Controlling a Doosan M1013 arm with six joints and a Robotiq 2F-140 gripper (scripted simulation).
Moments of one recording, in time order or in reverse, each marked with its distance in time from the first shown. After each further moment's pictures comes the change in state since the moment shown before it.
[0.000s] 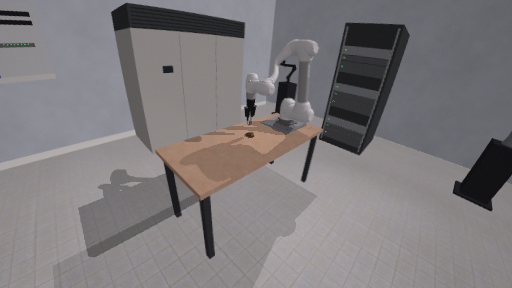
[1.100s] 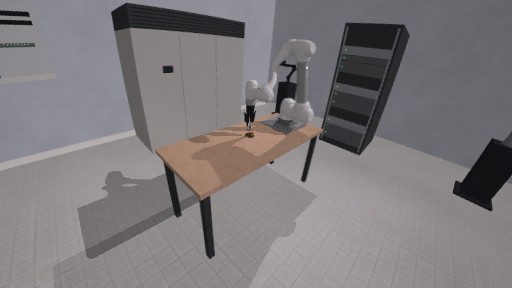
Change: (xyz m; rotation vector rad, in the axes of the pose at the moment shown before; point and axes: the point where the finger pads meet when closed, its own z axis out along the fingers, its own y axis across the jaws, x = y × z) arm 0.000 0.000 0.054 0.000 0.000 0.000
